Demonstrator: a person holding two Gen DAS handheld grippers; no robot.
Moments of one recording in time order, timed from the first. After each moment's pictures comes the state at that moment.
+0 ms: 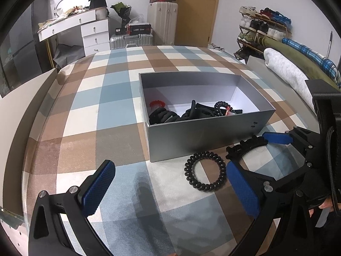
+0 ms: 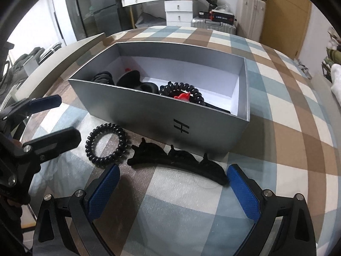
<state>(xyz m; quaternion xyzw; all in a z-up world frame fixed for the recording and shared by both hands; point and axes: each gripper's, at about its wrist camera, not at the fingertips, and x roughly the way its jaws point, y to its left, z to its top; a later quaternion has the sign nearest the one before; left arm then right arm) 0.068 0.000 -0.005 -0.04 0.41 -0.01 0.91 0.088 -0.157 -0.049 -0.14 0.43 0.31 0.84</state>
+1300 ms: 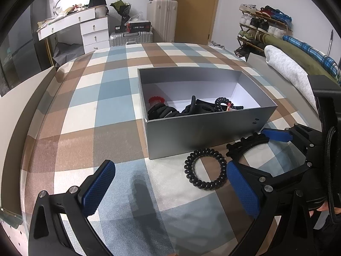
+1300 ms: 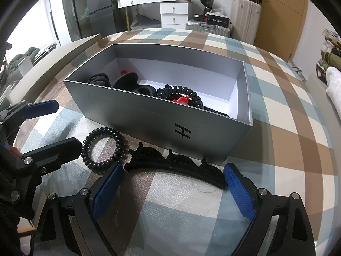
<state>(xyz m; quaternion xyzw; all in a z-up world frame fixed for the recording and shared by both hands) 0.069 -0.003 -0.010 -0.04 0.41 -0.01 0.91 0.086 -0.150 -0.050 -0.15 0.42 0.29 0.85</state>
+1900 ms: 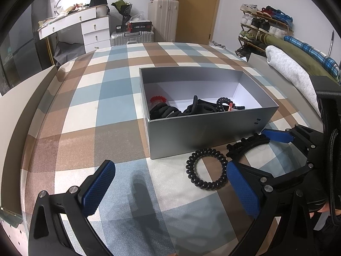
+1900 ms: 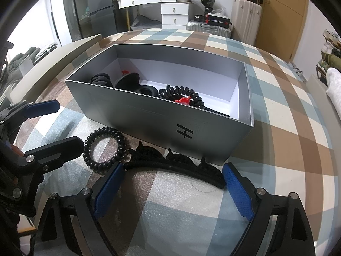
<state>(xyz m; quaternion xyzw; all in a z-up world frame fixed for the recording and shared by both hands) 0.070 -0.002 -0.010 -0.04 0.42 -0.01 0.91 0.085 -0.149 -0.049 -0.15 0.42 0.29 0.85</state>
